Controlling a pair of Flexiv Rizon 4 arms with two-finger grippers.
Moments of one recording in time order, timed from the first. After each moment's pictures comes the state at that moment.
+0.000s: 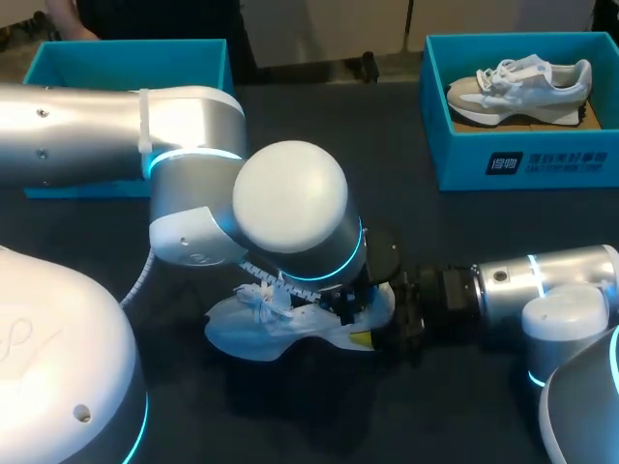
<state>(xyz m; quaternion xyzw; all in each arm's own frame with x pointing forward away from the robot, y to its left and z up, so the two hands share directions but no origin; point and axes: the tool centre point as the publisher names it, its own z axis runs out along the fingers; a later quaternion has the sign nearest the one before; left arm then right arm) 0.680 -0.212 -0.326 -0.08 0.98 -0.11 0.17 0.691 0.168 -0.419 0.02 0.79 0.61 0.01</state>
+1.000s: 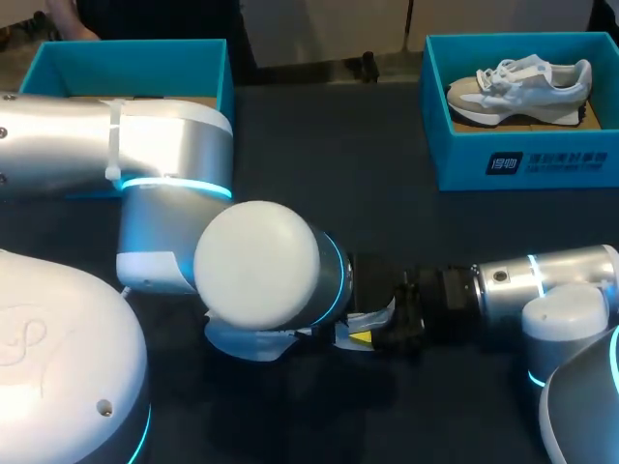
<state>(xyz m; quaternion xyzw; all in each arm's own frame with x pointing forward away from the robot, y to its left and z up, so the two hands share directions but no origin) 0.660 -0.204 -0.296 0.02 0.96 -0.11 0.25 0.691 0.168 -0.419 0.02 0.79 0.61 0.01</state>
